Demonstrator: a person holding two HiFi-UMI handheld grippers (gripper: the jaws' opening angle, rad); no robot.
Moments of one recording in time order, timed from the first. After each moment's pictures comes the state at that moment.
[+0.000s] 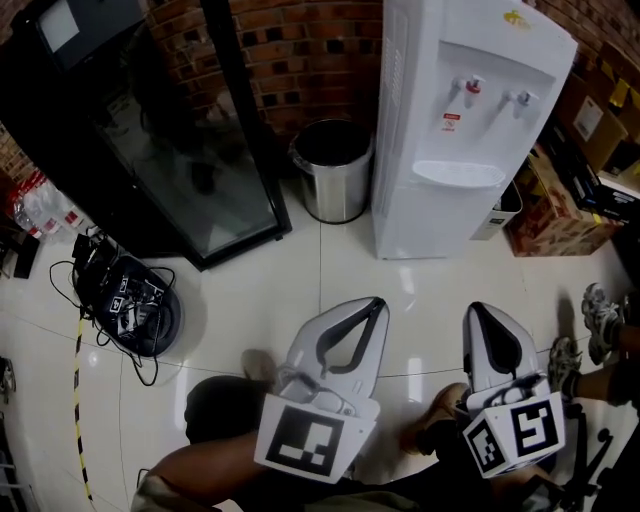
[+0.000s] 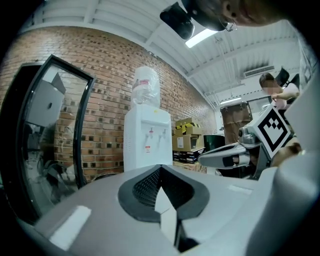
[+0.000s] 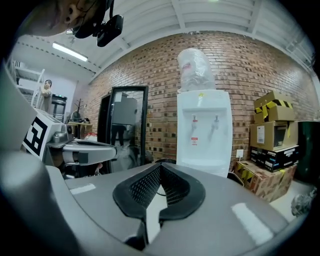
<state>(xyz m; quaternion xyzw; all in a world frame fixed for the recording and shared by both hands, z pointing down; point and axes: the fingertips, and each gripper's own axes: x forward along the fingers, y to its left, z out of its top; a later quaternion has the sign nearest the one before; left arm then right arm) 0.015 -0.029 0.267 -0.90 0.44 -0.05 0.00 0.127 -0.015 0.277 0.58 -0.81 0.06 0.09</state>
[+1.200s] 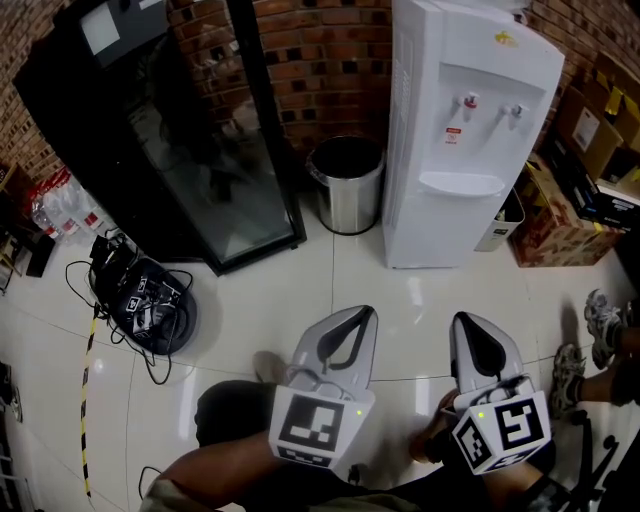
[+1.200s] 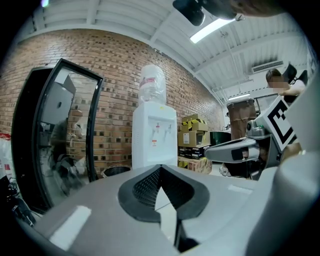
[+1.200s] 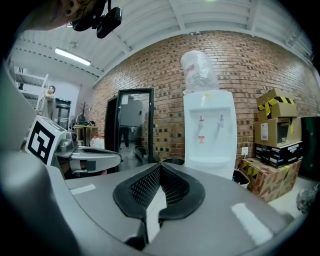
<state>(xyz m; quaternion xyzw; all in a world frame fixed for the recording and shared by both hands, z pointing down) -0.009 -0.004 0.289 -0.88 0.48 -0.05 -0.03 0.103 0.017 0.284 0.56 -0.82 0.07 0.08</state>
